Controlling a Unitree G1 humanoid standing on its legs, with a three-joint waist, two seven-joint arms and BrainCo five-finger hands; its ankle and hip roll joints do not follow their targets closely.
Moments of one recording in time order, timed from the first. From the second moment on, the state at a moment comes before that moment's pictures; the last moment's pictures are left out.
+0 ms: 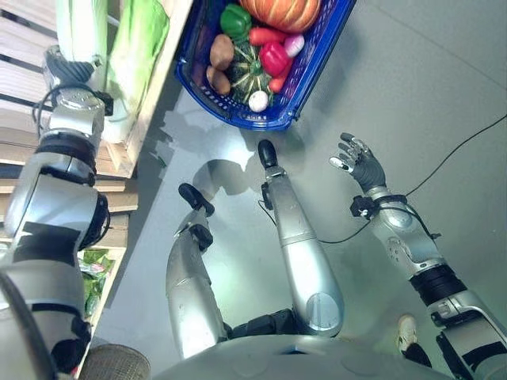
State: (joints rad) left arm -1.12 0.70 -0.39 1.18 -0.46 0.09 0.43; right arm -0.24 -0.61 0.31 0.20 0.55 -0.17 -0.11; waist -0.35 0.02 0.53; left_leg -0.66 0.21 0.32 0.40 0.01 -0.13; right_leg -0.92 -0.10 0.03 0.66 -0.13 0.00
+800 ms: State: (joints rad) left arm -0.59 0.62 -0.20 0.68 -0.34 -0.10 0.41; right arm -0.30 -0.66 0.16 0.00 0.51 -0.15 0.03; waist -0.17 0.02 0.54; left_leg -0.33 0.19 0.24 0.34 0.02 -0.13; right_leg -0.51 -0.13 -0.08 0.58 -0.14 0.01
